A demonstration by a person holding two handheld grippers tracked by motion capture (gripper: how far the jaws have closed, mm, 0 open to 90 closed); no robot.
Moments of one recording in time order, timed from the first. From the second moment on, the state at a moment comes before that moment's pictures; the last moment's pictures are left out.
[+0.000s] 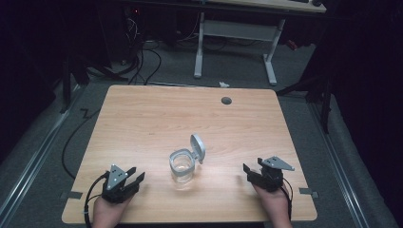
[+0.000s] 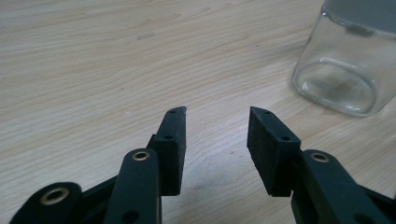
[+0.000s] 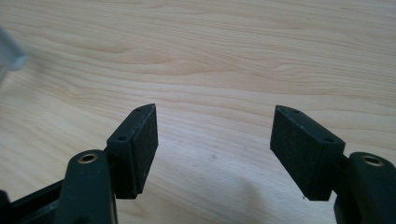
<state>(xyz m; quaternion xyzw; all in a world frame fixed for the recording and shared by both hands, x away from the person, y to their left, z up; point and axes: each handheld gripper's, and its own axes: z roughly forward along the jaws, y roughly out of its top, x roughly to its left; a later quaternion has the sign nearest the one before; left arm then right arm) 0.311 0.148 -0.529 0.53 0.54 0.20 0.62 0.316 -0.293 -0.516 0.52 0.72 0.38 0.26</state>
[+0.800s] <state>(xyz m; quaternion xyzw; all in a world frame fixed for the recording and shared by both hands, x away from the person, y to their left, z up) 0.293 0.065 -0.532 0.59 0.48 0.14 0.63 0.299 -0.291 -0.518 0.51 0.71 0.41 0.26</state>
